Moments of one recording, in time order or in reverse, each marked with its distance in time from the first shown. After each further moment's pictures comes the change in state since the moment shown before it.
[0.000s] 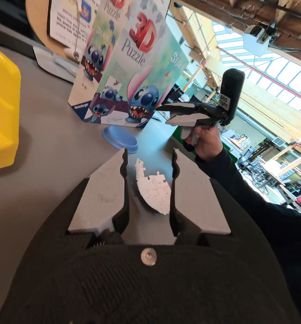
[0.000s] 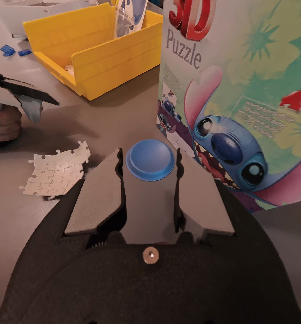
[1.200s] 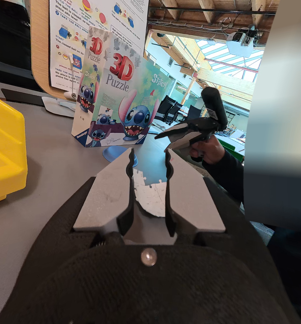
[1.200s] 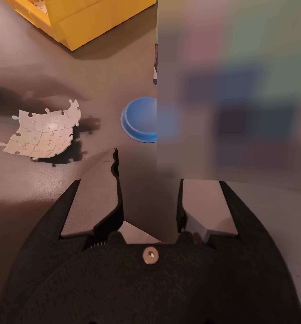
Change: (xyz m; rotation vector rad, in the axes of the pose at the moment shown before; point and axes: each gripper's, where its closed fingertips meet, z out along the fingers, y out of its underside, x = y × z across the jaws) left arm 0.021 -0.013 -0.017 0.118 0.026 0.198; right arm -0.001 0.050 -0.018 -0.188 0.054 -0.005
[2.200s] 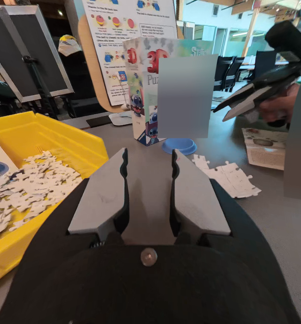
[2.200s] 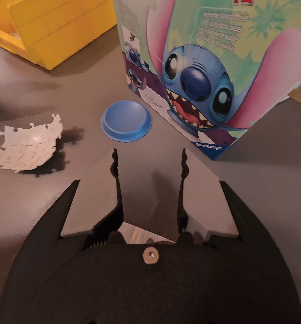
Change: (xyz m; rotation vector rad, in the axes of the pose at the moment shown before) left arm -0.052 -0.014 -0.024 -0.093 -0.257 0.448; right arm 0.028 0.005 -0.014 0.060 0.096 0.119
